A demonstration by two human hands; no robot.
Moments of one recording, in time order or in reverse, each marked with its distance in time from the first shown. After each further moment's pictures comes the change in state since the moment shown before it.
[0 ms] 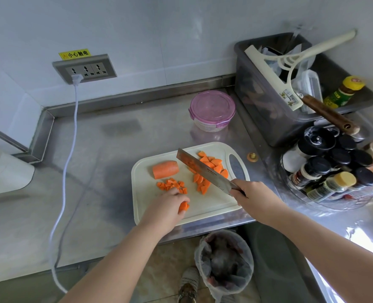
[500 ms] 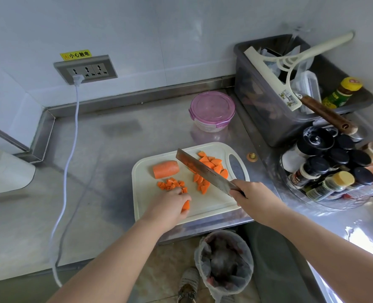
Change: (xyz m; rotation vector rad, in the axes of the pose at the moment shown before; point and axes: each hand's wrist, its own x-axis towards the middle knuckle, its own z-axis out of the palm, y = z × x) left_hand 0.006 0.003 -0.003 0.166 -0.034 0.081; right_hand -0.005 -0.003 0.000 0.010 0.003 -0.001
